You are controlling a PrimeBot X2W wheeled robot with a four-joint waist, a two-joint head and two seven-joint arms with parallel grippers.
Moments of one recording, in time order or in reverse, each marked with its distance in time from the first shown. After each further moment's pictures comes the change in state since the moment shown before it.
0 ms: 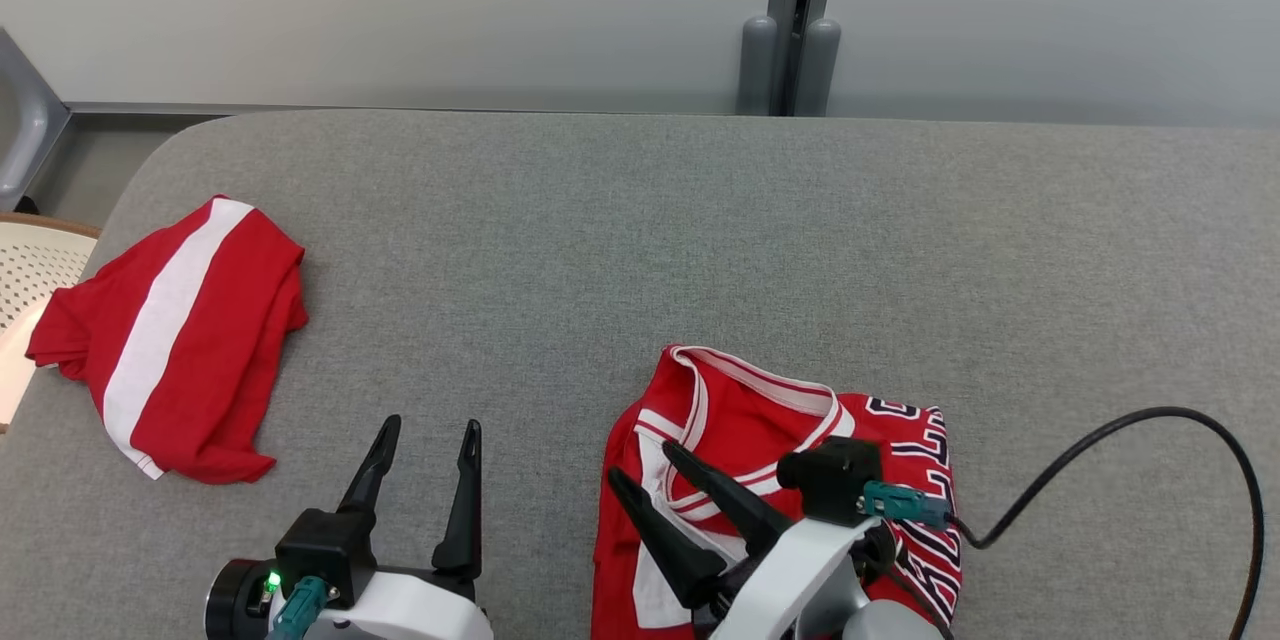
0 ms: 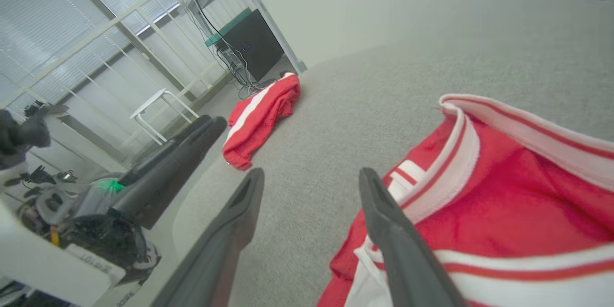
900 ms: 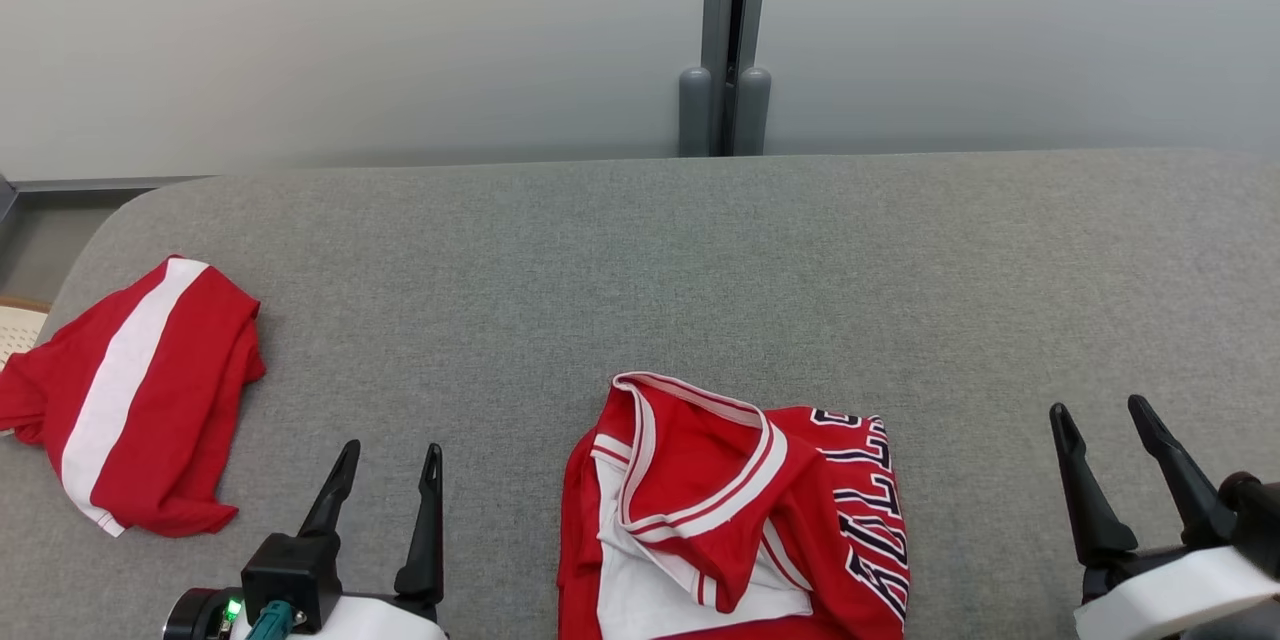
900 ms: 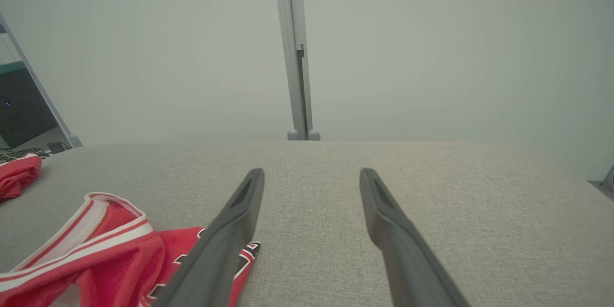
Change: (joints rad) left arm 0.044 0.053 0.016 -0.024 -0.001 0.028 0.007; right arm 0.315 -0.195 -0.665 -0.275 -0.368 0.000 -0.056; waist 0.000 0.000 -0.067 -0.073
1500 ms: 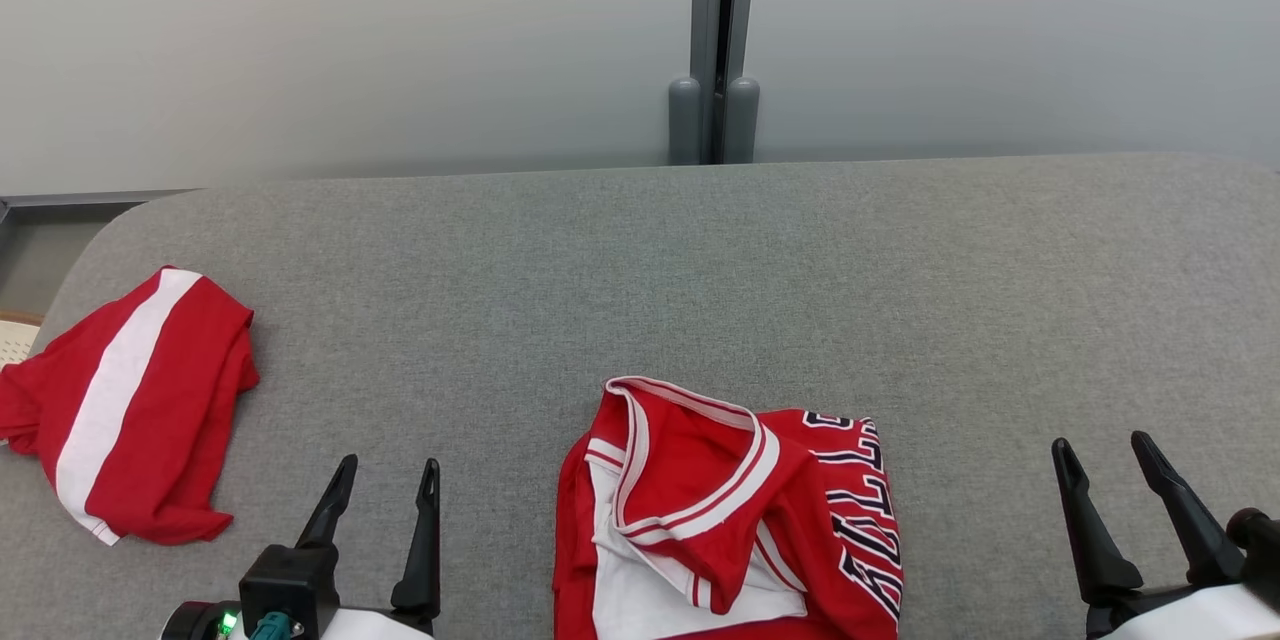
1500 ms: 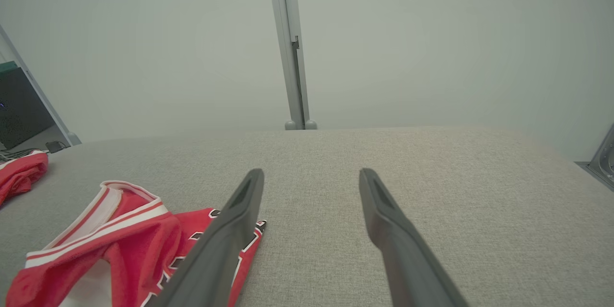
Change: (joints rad) left arm 0.031 0.024 -0.007 -0.038 -0.001 0.020 0.026; right arm 0.112 0.043 -0.046 -0.136 -0.020 0.000 0.081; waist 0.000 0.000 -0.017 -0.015
